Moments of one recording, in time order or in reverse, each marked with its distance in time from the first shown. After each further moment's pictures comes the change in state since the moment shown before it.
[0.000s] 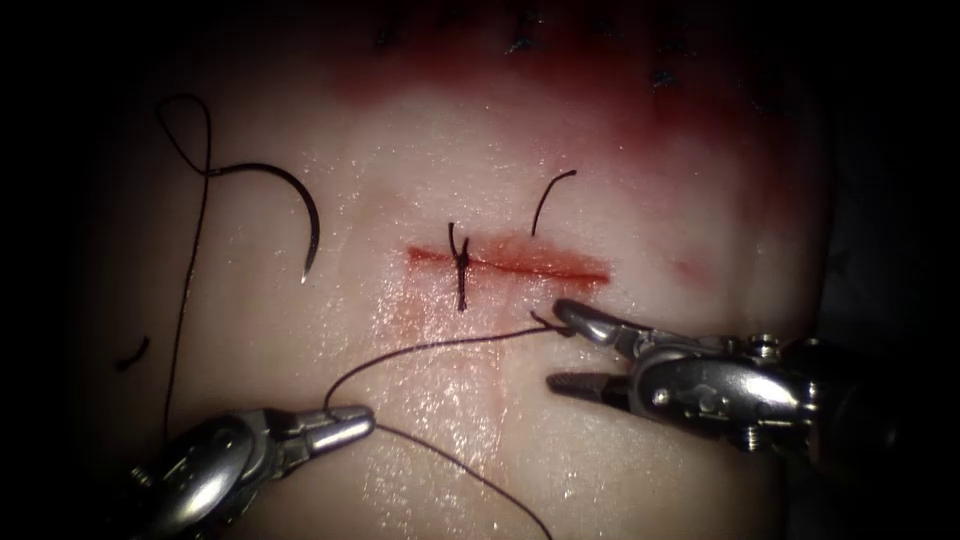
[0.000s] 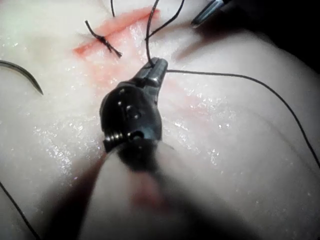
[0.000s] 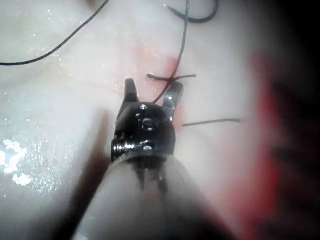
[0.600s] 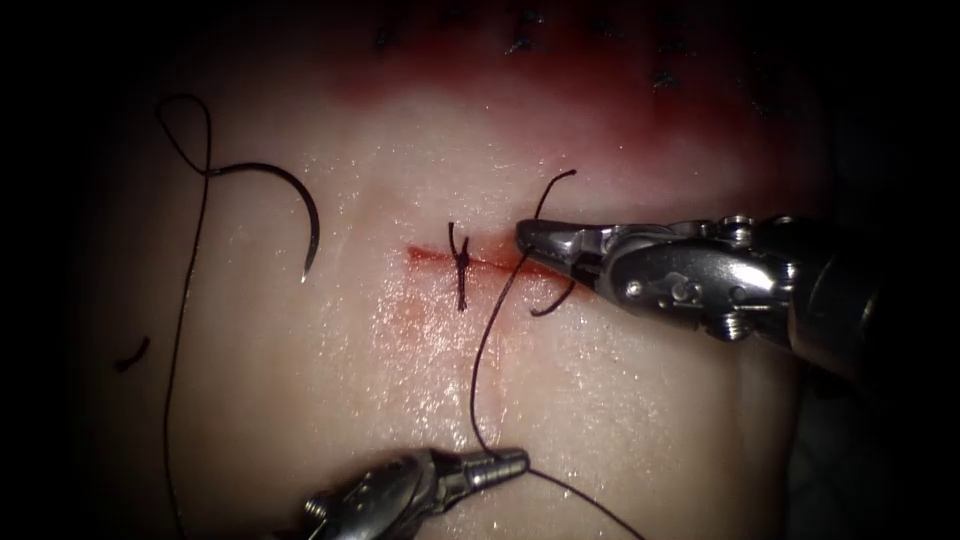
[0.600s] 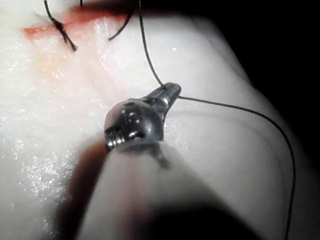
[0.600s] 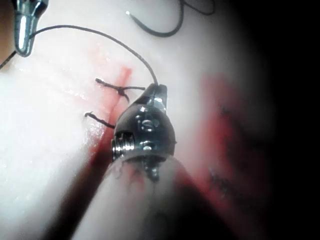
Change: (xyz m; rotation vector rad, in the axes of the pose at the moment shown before) right arm 0.002 0.006 0.003 0.102 -0.035 -0.335; left arm -0.007 0.002 0.010 -0.199 0.072 -0.272
